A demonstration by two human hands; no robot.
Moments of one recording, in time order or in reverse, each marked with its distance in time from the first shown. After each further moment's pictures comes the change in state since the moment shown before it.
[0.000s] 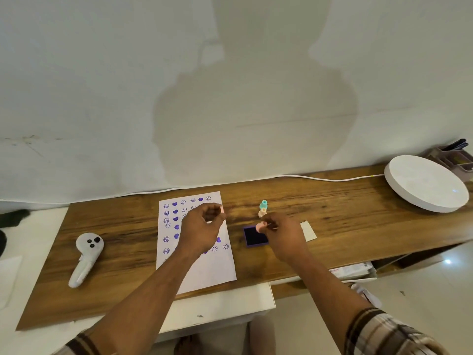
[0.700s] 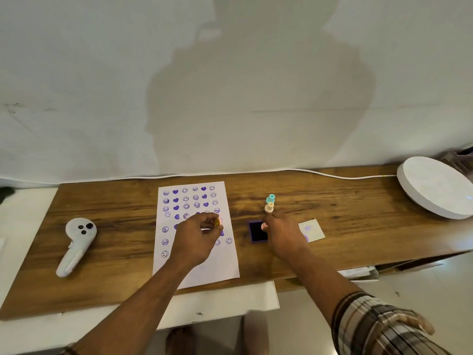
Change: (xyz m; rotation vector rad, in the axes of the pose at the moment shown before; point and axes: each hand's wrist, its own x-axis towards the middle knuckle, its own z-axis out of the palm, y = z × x) left_hand 0.000 -0.068 -0.003 0.091 -0.010 -0.006; right_hand 0.027 0.018 0.033 -0.634 -0.115 -0.245
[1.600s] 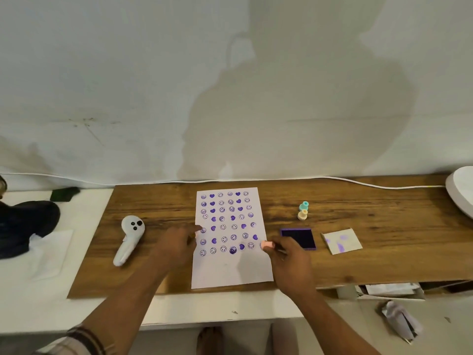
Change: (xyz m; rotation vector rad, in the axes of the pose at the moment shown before) left_hand 0.010 -0.070 -0.127 0.643 -0.156 0.113; right_hand -0.066 -0.080 0.029 0.764 0.173 0.133
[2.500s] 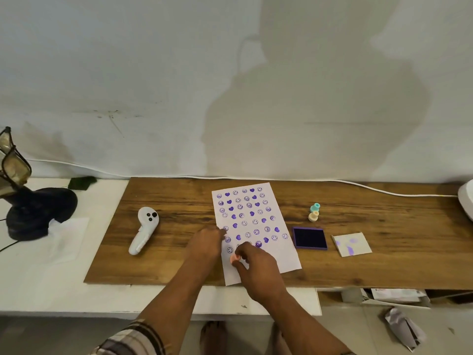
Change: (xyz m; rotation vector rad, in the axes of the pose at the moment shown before) left_hand -0.001 0.036 0.046 0.277 0.004 -0.013; right_hand -0.024 -0.033 0.077 -0.293 -0.287 -0.133
